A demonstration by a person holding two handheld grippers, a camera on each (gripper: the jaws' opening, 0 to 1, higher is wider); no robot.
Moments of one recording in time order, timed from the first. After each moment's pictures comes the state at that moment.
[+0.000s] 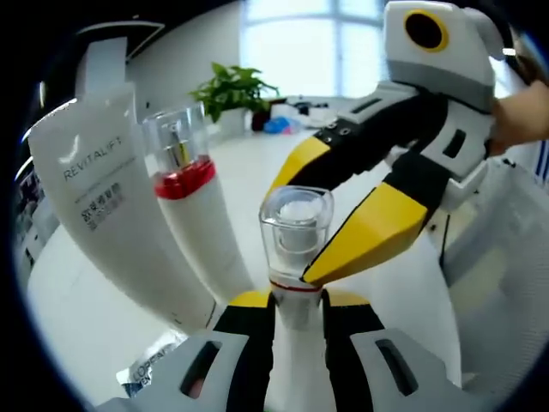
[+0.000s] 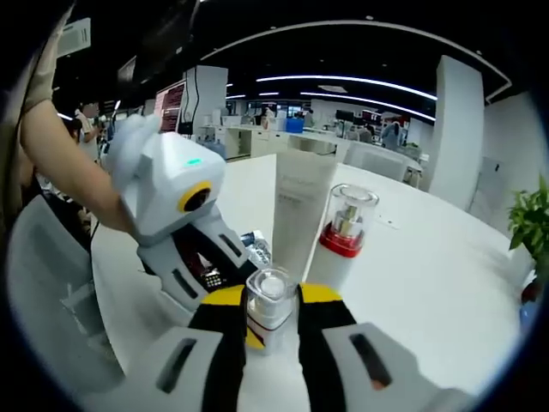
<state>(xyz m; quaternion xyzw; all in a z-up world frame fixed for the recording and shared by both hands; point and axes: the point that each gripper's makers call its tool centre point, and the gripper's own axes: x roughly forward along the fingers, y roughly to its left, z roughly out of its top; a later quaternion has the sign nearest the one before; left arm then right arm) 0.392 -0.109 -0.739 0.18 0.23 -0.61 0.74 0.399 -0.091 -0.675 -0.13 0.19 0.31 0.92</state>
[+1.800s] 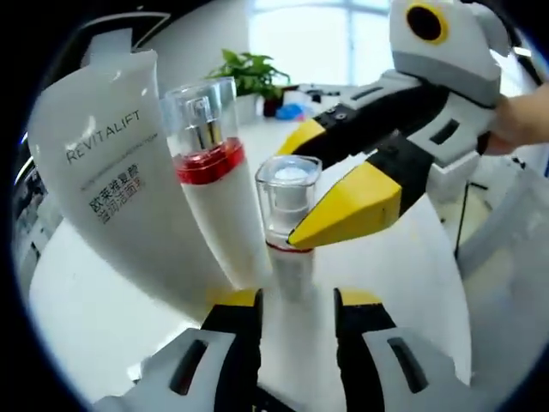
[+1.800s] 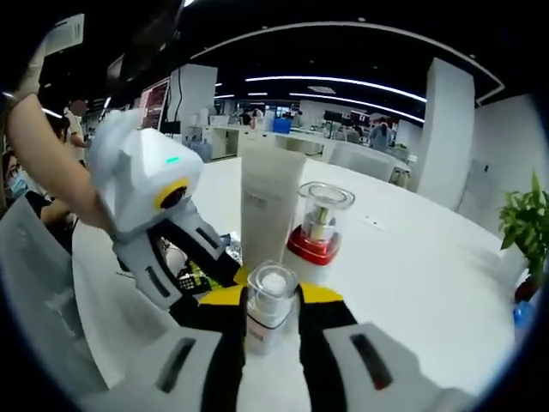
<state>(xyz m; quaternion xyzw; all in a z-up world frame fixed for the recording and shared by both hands) 0.403 -0.093 -0.743 0.20 0.25 -0.58 0.75 0.420 -0.104 -0.680 -0.14 0.20 0.28 0.93</state>
